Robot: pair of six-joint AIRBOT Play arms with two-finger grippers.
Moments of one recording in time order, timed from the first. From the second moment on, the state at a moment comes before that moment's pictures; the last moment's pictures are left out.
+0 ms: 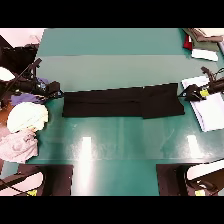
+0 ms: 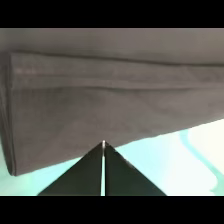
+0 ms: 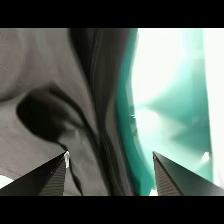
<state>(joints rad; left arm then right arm) 0.09 -1.25 1.10 0.95 -1.17 -1.42 -0.49 -1.77 1.45 -0.98 1.46 1.11</state>
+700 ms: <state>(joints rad) 0.09 -1.25 1.09 0.92 -1.18 -1.44 -0.44 -1.92 1.49 -0.86 1.57 0.97</state>
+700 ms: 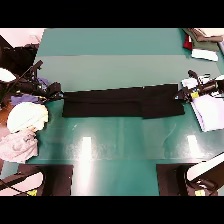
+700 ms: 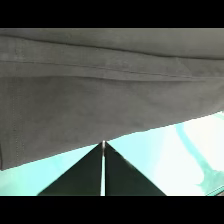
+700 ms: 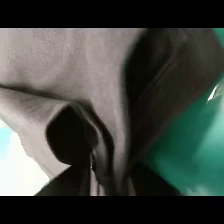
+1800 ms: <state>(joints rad) -0.49 -1.79 1.56 0.85 -0.98 -1.49 -0.12 -1.65 1.71 -0.68 1.66 1.02</state>
